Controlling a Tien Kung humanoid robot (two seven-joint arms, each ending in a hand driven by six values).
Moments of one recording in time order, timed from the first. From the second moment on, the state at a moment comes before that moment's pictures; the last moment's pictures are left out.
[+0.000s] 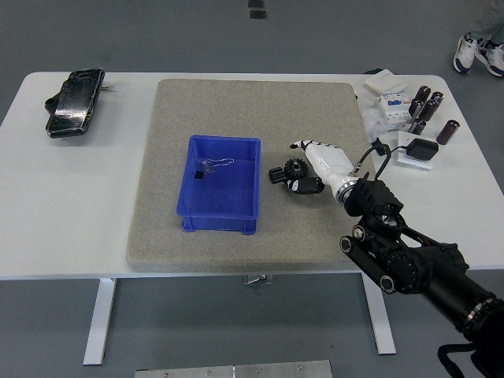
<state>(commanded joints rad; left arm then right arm) 0.03 0.09 -1.20 -0.18 1.08 0.01 0.13 0.59 -0.07 0.84 0.84 -2.07 -0.19 -0.15</state>
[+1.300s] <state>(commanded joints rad) 0.04 0.09 -1.19 -0.18 1.08 0.01 0.12 0.62 -0.08 0.80 0.89 -2.04 -0.34 -0.13</state>
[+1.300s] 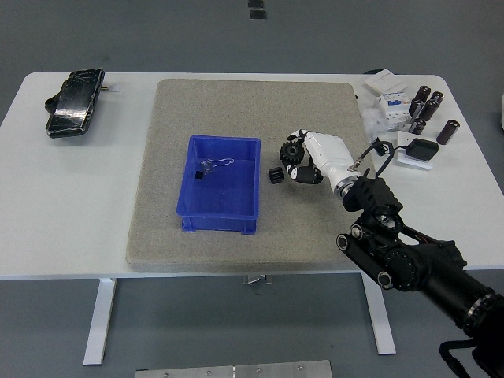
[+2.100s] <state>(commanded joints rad) 0.04 0.09 -1.19 -0.18 1.07 0.01 0.13 0.61 -0.01 0.60 1.10 -2.10 -0.27 -0.17</state>
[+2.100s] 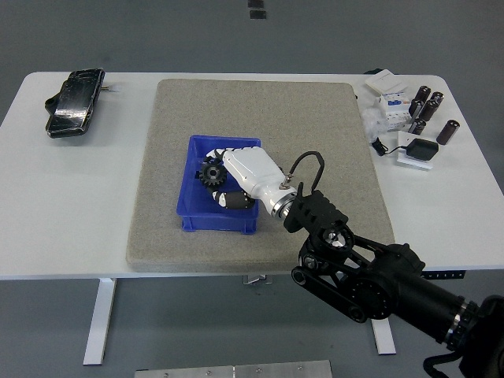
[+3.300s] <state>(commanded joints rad) 0.04 0.09 -1.21 -0.18 1.09 0.01 0.13 0.41 -0.16 0.80 1.10 -1.82 -0.31 -0.11</state>
